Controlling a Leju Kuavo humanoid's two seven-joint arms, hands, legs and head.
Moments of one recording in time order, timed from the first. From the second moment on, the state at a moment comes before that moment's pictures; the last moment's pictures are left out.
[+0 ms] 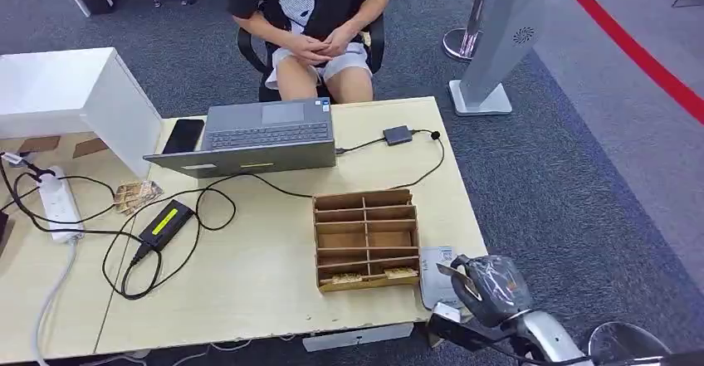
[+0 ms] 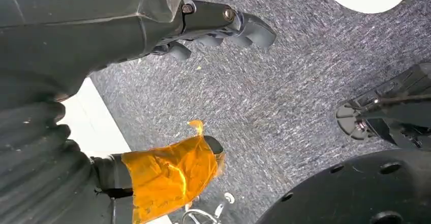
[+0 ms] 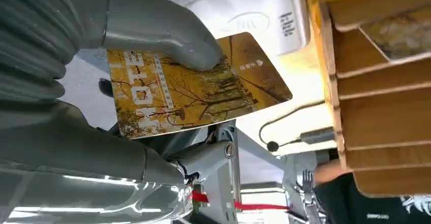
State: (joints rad) left arm -0.02 -0.05 0.94 -0.21 -1.45 -0.02 -0.06; right arm 0.10 -0.35 0.39 -1.54 0.89 -0.18 -0.06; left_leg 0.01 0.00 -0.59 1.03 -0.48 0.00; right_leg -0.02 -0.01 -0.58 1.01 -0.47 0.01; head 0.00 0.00
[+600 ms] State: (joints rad) left arm -0.02 -0.05 0.94 -0.21 -1.46 -0.02 -0.06; right arm 0.07 -0.34 0.42 -1.48 0.92 -0.18 -0.04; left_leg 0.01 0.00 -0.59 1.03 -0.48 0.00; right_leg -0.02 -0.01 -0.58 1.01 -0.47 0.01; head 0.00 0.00
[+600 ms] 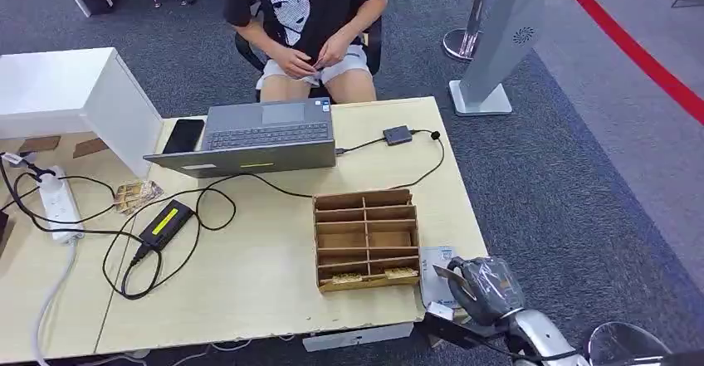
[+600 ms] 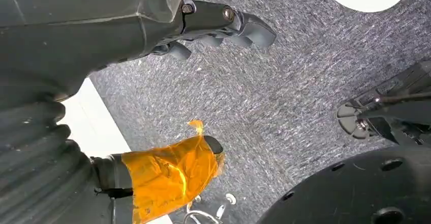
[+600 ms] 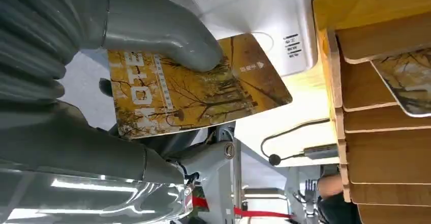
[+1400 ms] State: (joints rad) left arm -0.02 -0.05 0.94 -0.21 -1.51 -0.04 -0.05; right arm -0.15 -0.33 0.38 -1.56 0.99 -0.16 -0.06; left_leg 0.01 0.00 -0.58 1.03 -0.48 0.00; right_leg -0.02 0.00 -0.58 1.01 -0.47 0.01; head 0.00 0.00
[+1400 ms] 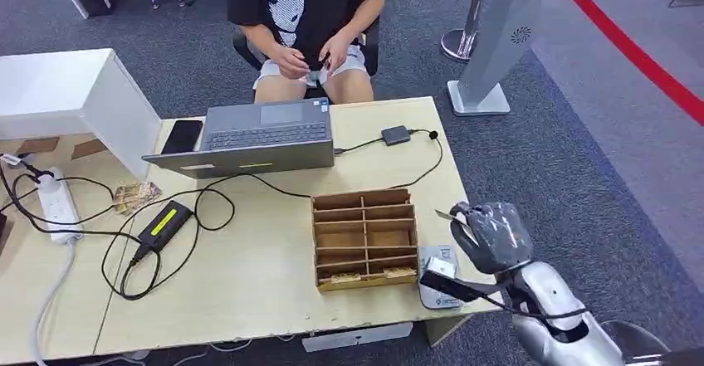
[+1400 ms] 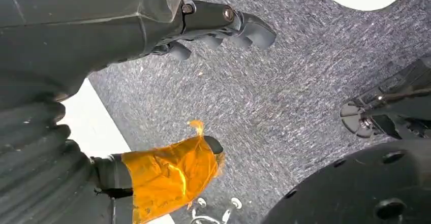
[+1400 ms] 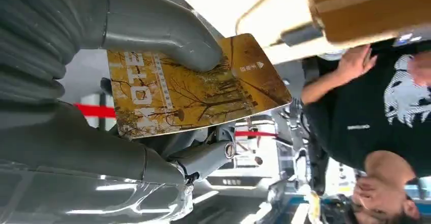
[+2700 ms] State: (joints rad) left arm -0.05 -0.03 0.78 -0.21 -1.53 -0.07 -0.04; right arm -1.03 0.14 0.63 -0.59 0.85 0.05 0.06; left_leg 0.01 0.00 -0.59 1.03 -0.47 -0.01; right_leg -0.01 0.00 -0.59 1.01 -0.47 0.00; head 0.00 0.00
